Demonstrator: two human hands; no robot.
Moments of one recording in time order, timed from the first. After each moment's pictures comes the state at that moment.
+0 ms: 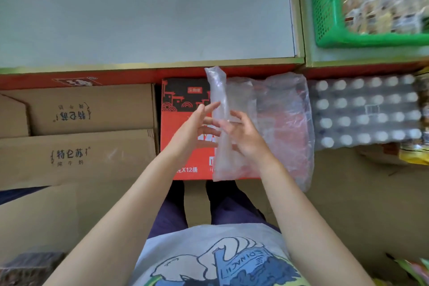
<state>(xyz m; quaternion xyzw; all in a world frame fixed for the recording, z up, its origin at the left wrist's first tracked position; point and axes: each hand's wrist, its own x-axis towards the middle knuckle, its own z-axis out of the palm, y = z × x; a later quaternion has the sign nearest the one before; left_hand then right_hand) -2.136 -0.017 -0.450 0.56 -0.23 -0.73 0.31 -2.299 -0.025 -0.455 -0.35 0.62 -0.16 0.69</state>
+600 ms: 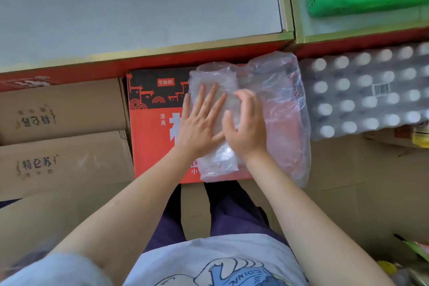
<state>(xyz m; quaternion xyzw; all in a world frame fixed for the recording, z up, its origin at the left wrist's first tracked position) -2.205 -0.031 -0.584 0.58 -0.79 -0.20 0.03 -2.344 -0.038 -0.528 -0.67 0.65 -0.27 0.25</state>
